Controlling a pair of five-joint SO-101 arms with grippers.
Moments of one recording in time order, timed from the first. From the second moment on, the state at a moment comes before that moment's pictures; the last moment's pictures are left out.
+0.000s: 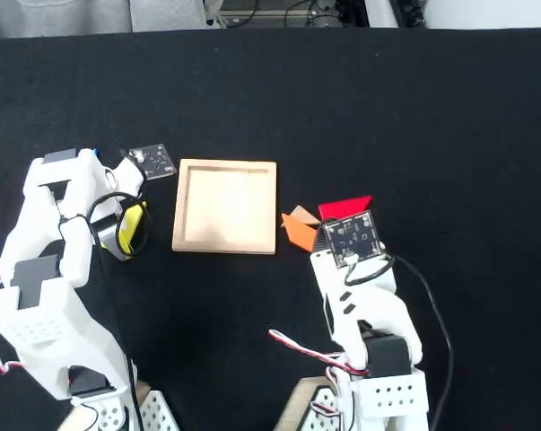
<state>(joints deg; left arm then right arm) -17.8 19.3 15.3 60.0 -76.0 -4.9 -103.5 96.7 43.8 15.0</state>
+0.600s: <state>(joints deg) -12.0 11.6 -0.7 79.3 -53.5 -4.9 -103.5 96.7 43.8 15.0</state>
